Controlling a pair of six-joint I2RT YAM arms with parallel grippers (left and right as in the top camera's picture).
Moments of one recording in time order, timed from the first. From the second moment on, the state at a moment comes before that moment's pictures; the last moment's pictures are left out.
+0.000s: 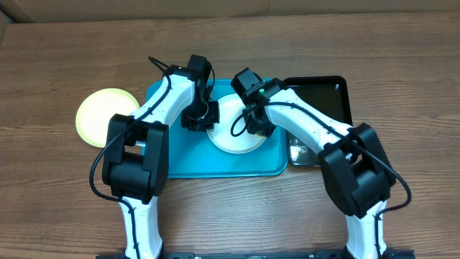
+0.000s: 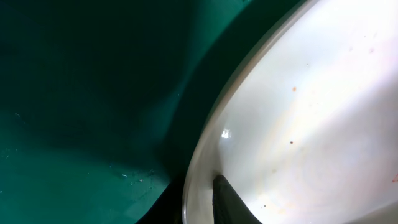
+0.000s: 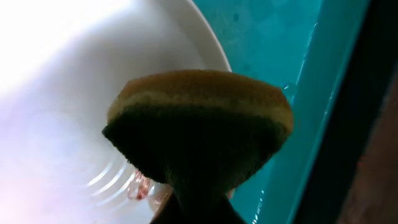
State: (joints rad) left arm -0.27 2.14 1.55 -1.00 0.19 -0.32; right arm 0.60 2.11 1.57 -0.91 0.19 0.38
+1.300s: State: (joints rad) left arm -0.27 2.14 1.55 -1.01 0.19 -0.32; right arm 0.31 2.12 1.72 -1.00 -0.64 0.31
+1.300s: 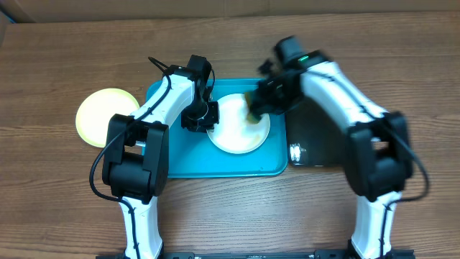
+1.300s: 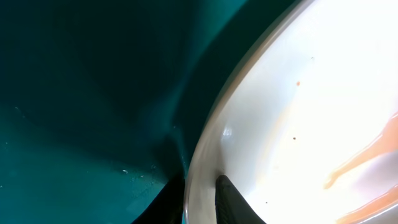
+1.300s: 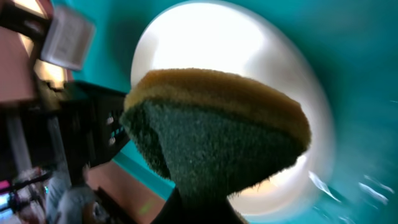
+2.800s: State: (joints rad) left arm -0.27 2.14 1.55 -1.02 0.15 -0.32; right arm -0.06 1.96 1.73 -1.10 -0.01 0.36
